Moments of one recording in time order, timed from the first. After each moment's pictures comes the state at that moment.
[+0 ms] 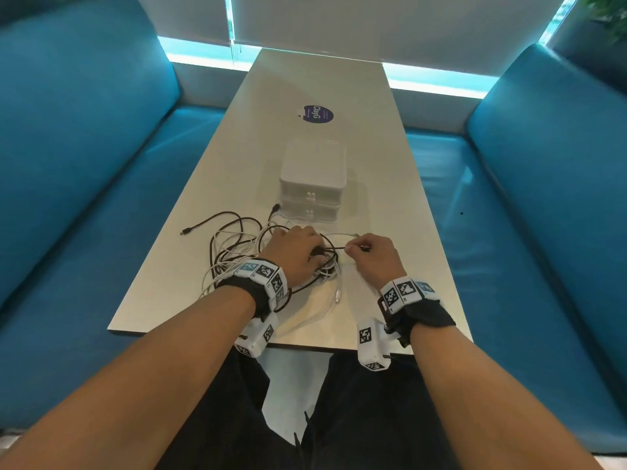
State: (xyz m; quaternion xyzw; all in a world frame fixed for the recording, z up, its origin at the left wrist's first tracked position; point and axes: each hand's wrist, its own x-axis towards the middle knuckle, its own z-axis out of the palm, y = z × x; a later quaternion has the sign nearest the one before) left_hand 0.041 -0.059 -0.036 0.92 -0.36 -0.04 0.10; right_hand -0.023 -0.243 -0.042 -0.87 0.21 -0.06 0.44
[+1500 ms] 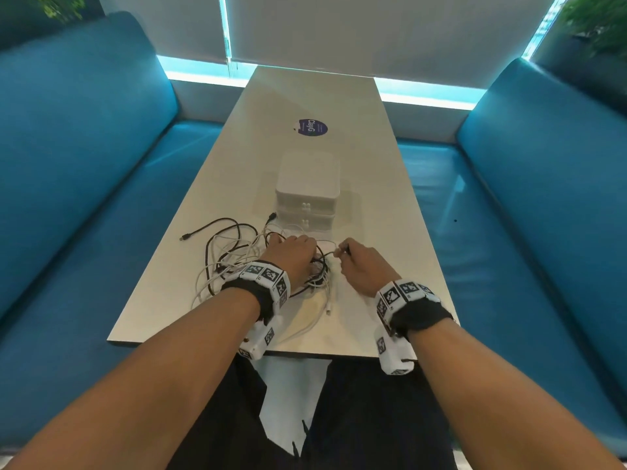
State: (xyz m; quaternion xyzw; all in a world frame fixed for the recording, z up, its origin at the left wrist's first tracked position) left_hand 0.041 -0.068 -0.025 0.94 -0.34 -0.05 0.02; right_hand -0.035 -0.236 -0.018 -0.95 0.04 0.01 0.31
